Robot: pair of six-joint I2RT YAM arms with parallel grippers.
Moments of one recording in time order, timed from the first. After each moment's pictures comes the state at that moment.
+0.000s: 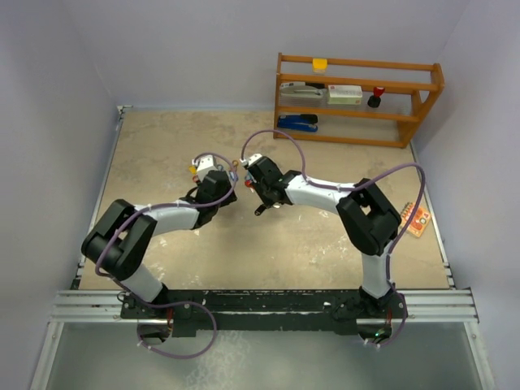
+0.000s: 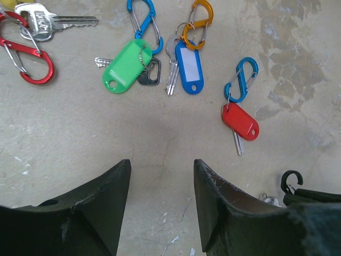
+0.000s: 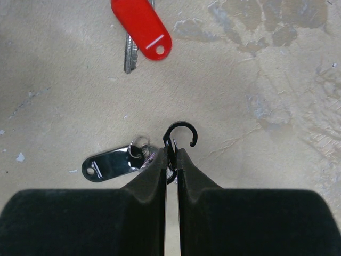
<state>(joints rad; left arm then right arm) -0.56 1.62 0.71 0.23 -0.38 -0.73 0.78 1.94 1.31 -0.35 0.27 0.06</state>
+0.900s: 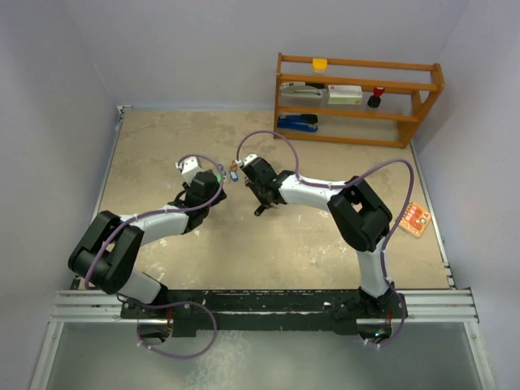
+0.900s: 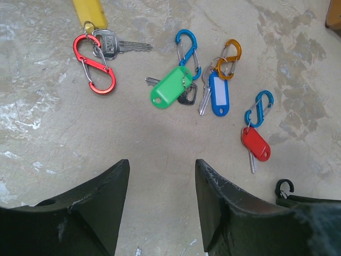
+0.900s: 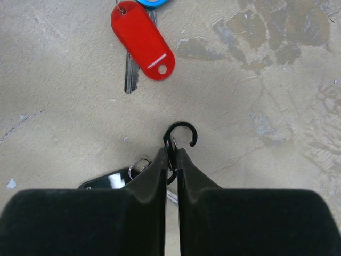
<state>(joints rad) -0.50 1.49 0.63 0.22 -0.45 -0.78 0.79 2.02 1.37 -0.34 0.32 0.04</state>
